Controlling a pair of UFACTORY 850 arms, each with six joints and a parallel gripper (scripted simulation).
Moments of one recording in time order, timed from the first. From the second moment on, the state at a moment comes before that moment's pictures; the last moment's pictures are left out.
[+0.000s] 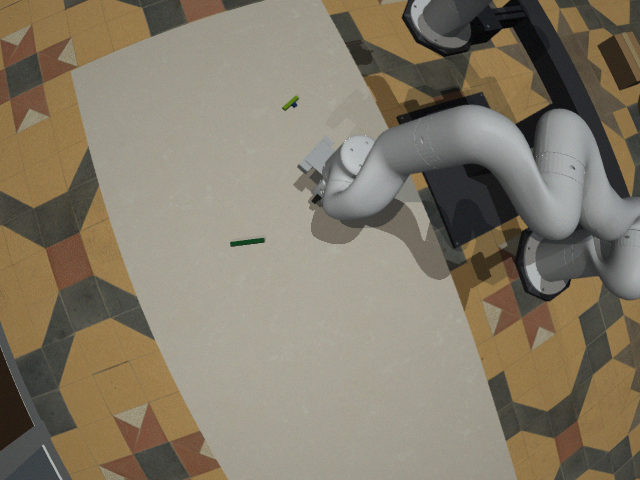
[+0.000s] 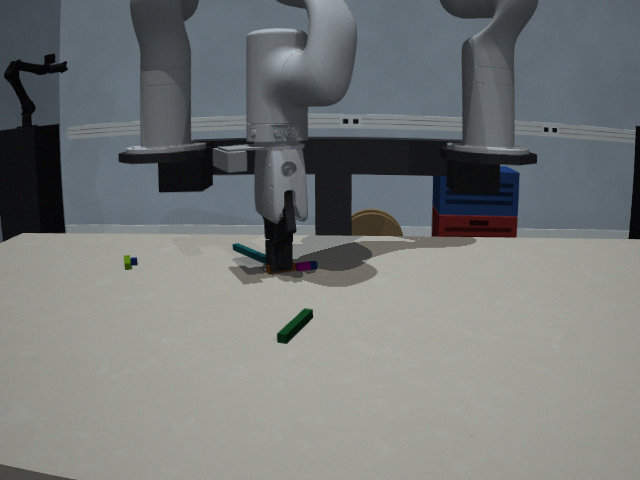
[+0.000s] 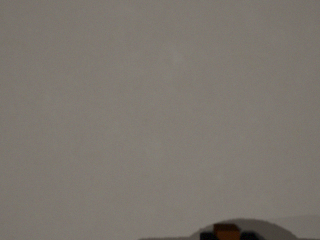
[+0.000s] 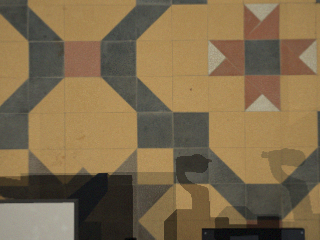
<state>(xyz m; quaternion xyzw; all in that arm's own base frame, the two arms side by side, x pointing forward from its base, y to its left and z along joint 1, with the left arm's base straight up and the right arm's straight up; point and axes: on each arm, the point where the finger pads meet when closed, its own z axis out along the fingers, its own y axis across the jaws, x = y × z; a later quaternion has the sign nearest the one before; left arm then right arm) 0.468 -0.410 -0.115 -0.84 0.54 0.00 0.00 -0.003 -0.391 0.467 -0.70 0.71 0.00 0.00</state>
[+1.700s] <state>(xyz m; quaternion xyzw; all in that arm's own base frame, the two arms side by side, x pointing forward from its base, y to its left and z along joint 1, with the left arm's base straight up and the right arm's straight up) 0.467 -0.408 -0.115 -0.84 0.54 0.00 0.00 -0.003 -0.391 0.467 -0.70 0.71 0.00 0.00</state>
